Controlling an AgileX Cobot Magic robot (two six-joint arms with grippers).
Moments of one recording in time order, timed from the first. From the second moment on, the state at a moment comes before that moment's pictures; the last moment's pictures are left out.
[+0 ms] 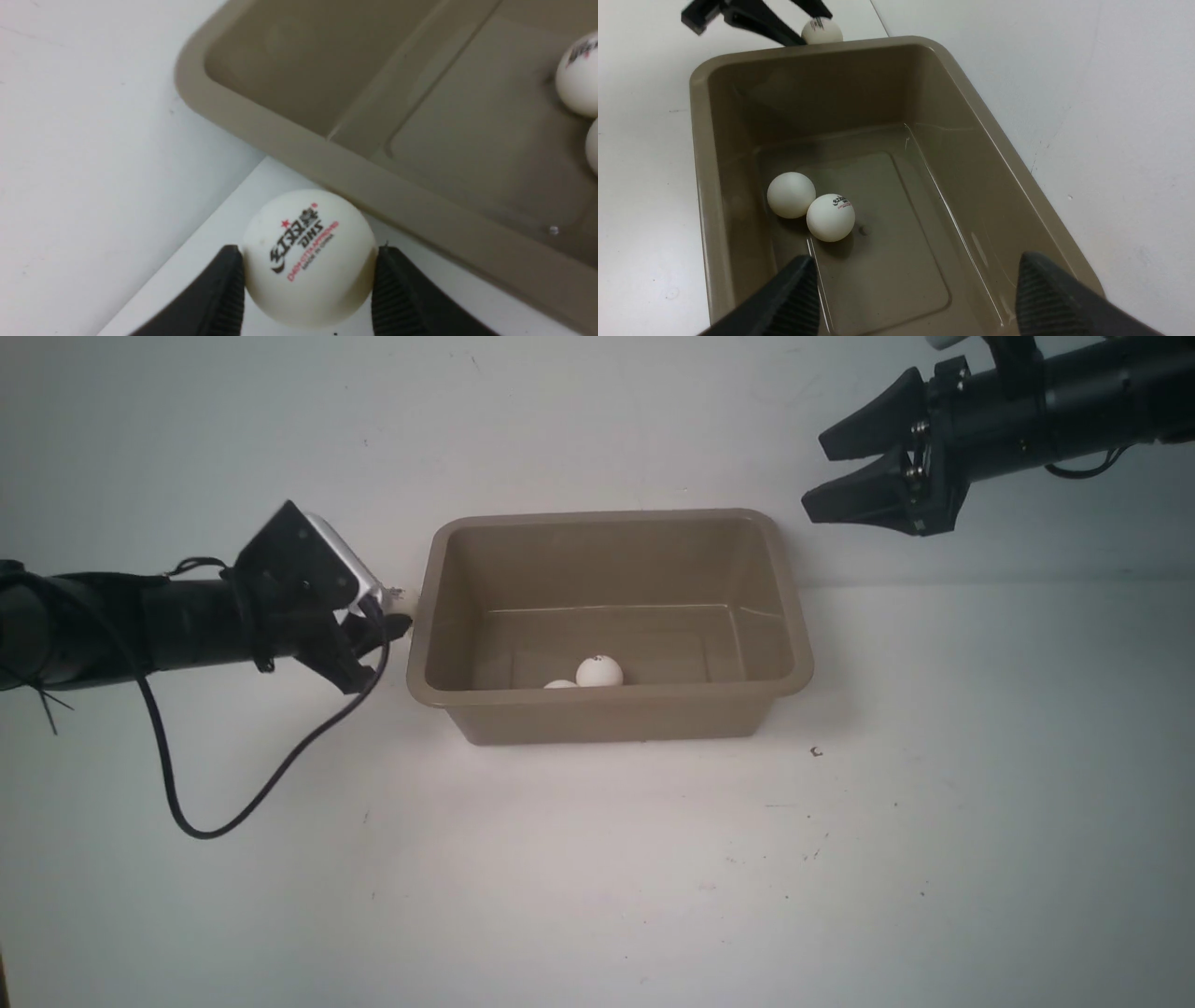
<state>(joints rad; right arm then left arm) -0.02 2.07 -1.83 1.13 1.22 -1.74 0.12 2.09 -1.31 -1.65 0.65 2.38</state>
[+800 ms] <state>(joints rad) -0.02 2.07 -1.83 1.13 1.22 -1.75 0.00 2.09 -1.31 -1.68 0.89 2.45</state>
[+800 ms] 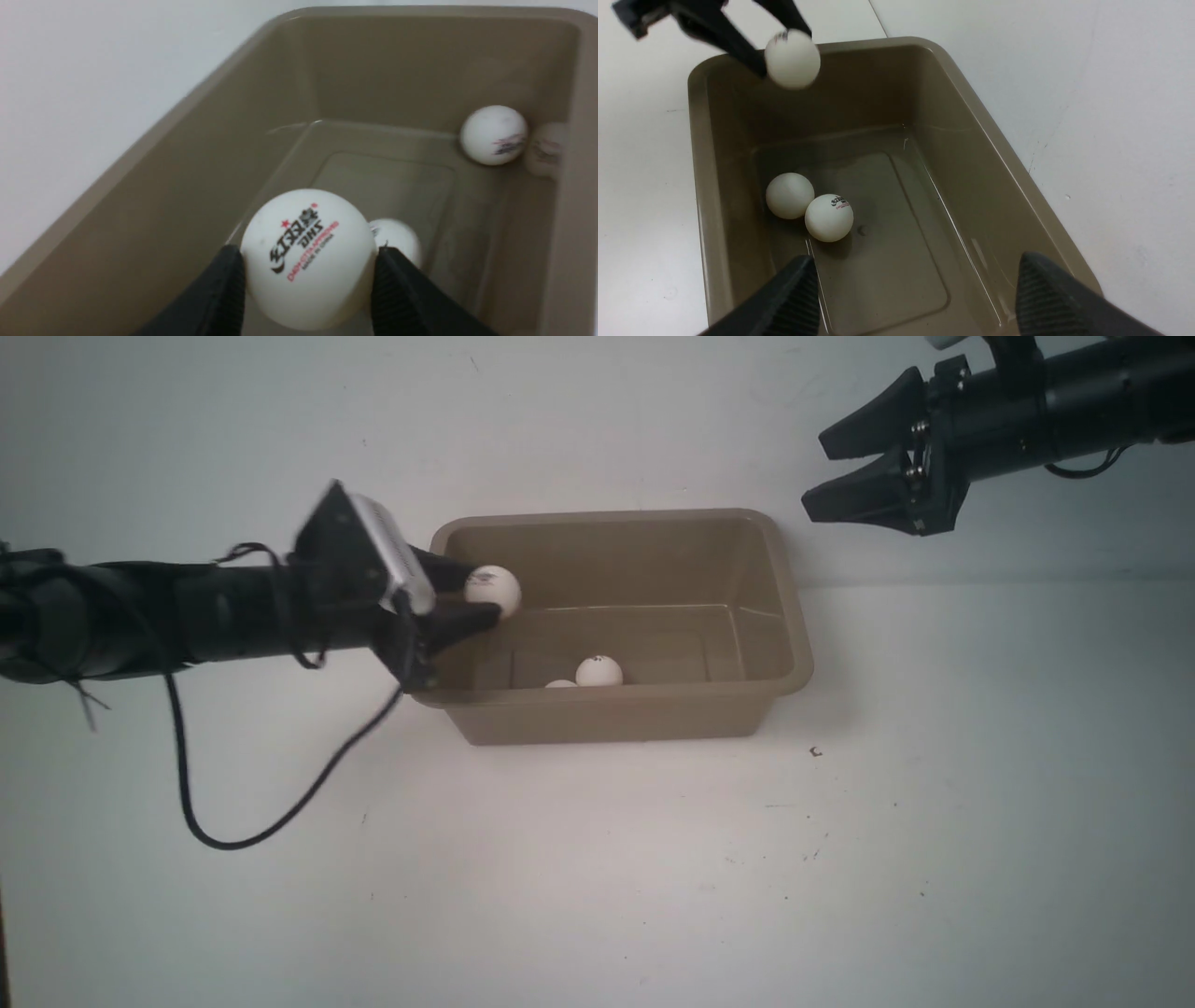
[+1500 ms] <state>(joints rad) -0.02 2.07 -1.83 1.14 1.22 -1.74 0.22 2.03 -1.39 -1.65 0.78 2.22</state>
